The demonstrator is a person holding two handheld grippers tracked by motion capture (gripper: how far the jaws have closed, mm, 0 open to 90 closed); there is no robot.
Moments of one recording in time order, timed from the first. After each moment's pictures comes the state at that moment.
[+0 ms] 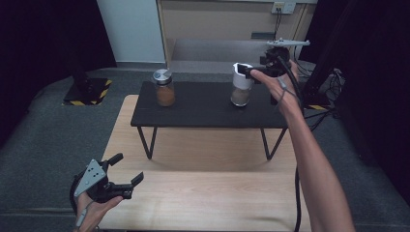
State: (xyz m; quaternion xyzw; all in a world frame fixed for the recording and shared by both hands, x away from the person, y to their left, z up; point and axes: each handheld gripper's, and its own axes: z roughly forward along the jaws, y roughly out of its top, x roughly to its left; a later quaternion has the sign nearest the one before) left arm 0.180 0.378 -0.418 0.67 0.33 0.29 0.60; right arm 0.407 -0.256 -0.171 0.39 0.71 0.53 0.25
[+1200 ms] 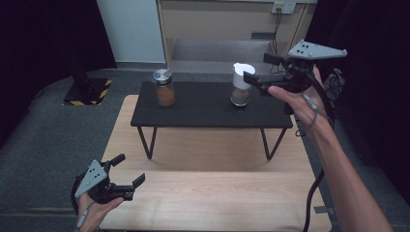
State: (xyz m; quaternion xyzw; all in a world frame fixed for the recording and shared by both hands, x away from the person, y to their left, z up) left arm 0.181 0.376 -0.418 0.68 0.32 0.28 0.60; right arm 0.330 -0.293 -0.165 0.23 0.72 0.61 0.26
